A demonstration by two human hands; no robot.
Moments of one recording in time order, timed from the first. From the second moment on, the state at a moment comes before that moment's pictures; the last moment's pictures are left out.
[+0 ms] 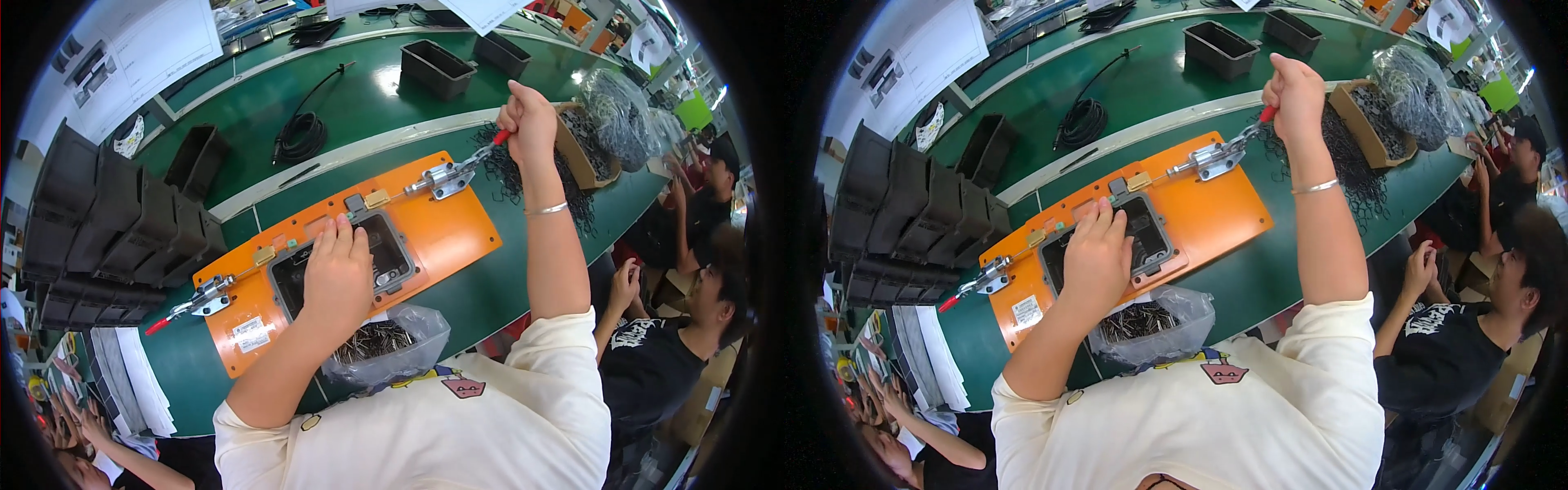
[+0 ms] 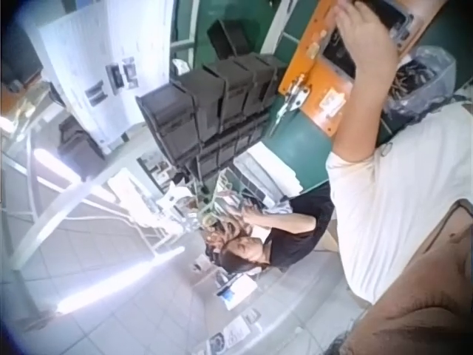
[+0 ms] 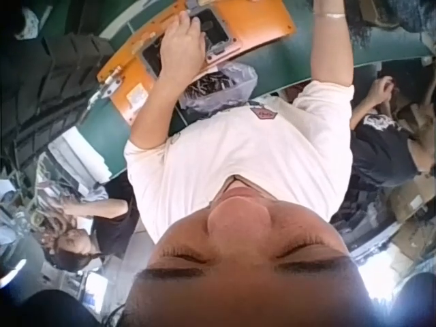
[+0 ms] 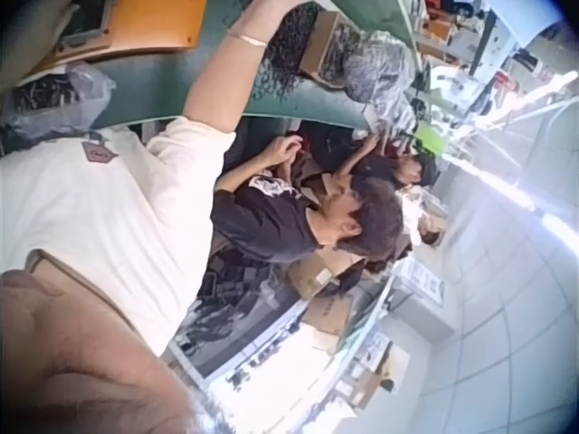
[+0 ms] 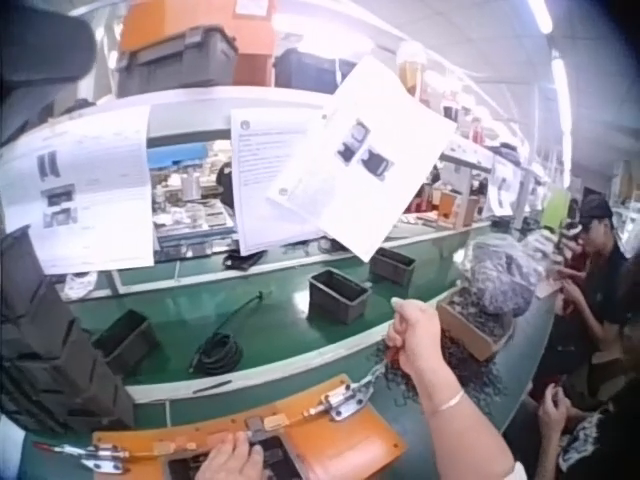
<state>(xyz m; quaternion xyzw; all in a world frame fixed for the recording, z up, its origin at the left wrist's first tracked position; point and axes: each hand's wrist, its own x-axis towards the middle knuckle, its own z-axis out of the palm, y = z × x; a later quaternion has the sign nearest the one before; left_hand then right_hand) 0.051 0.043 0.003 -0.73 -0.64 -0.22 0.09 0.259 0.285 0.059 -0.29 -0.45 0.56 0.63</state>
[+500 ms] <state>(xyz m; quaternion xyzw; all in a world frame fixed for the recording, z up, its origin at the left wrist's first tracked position) -0.004 0.154 0.050 -0.67 -0.67 -0.13 -0.30 0.288 0.305 0.033 -0.32 -0.30 0.63 0.65</state>
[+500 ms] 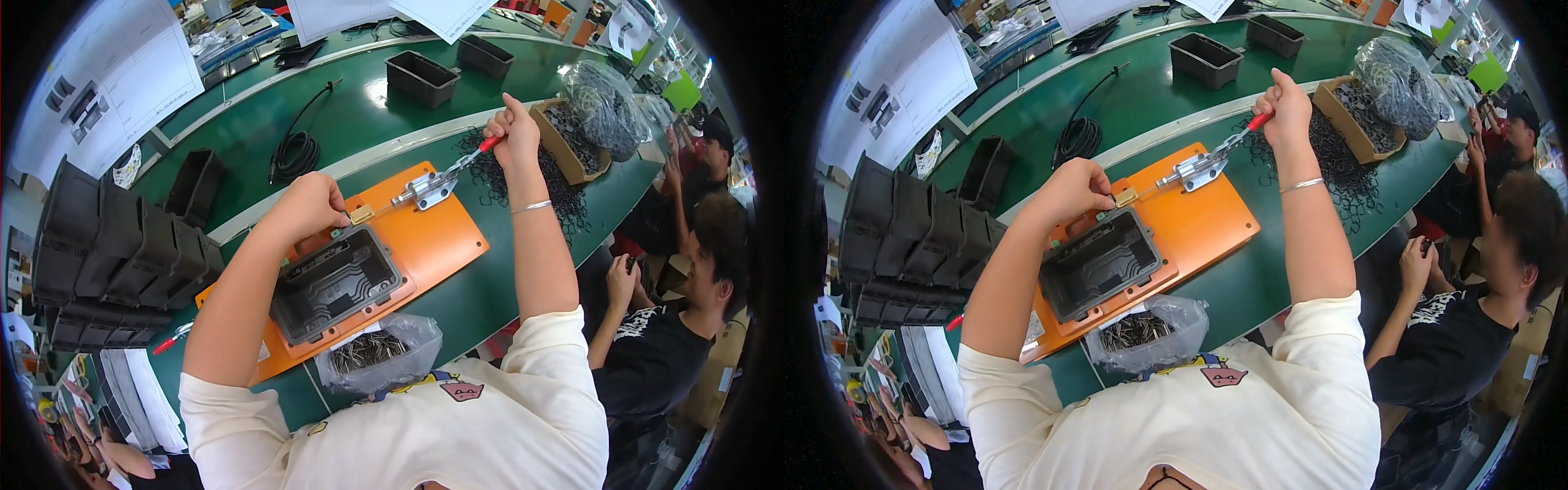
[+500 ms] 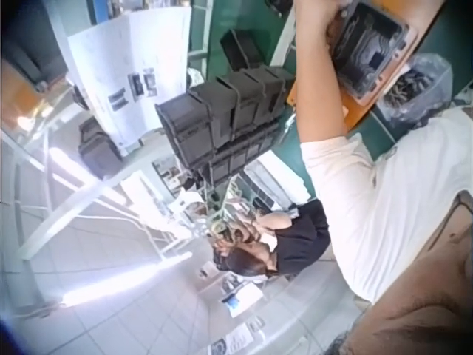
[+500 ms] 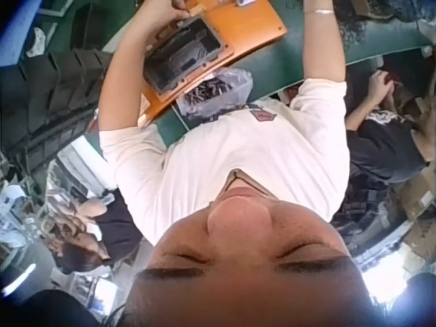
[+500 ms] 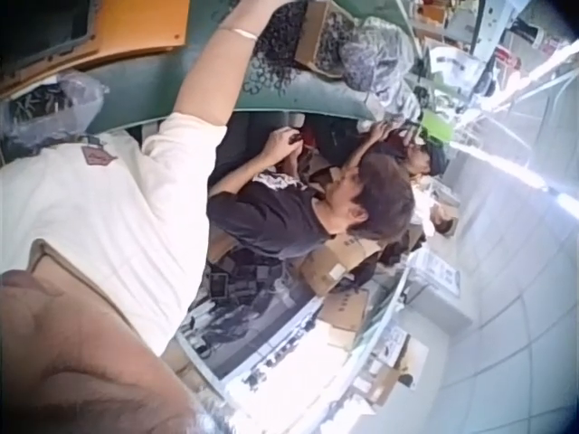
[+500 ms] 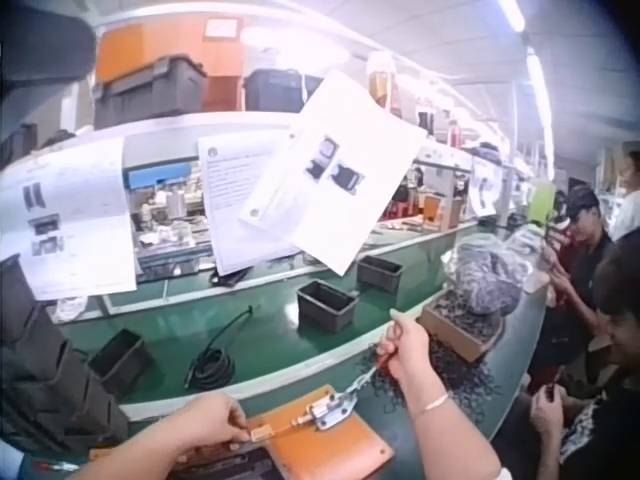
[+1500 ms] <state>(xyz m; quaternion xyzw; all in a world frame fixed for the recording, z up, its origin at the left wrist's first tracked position) 0.008 0.157 0.045 -0.66 -0.69 -0.12 -0.25 0.257 0.282 0.061 -0.34 -0.49 0.50 0.63</state>
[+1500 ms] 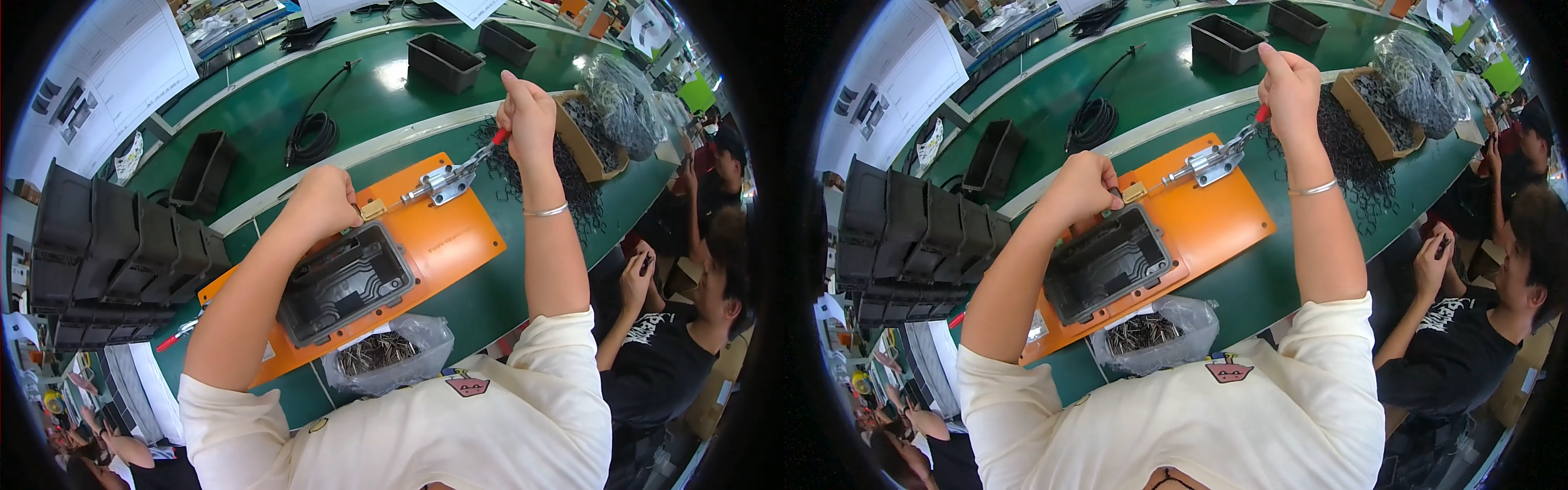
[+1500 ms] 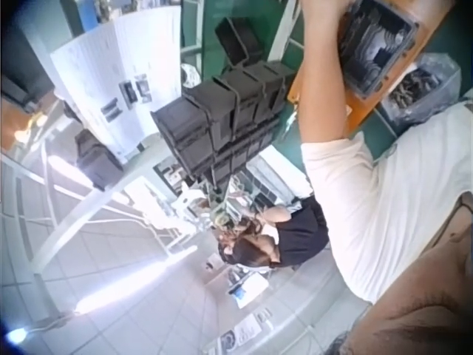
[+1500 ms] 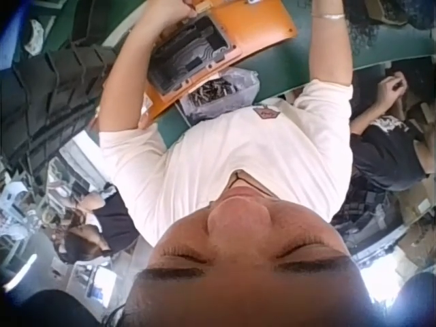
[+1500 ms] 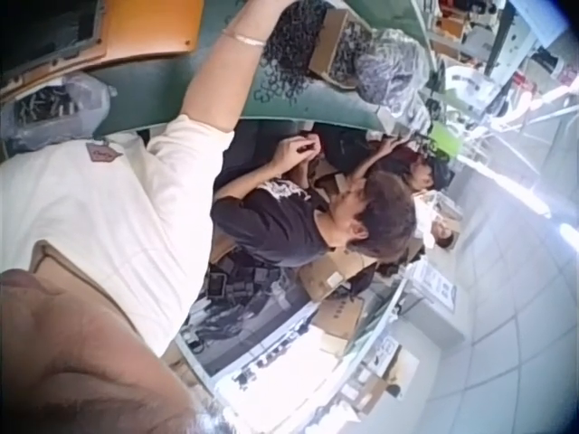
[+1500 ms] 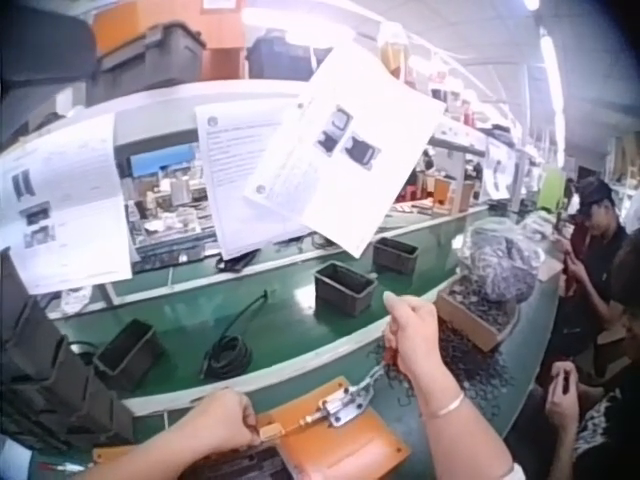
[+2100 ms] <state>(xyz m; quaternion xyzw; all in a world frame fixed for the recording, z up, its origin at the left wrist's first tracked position) 0.020 0.114 0.025 -0.72 -0.65 -0.20 -0.14 0.273 0.297 0.048 -0.34 -0.35 0.58 0.65</state>
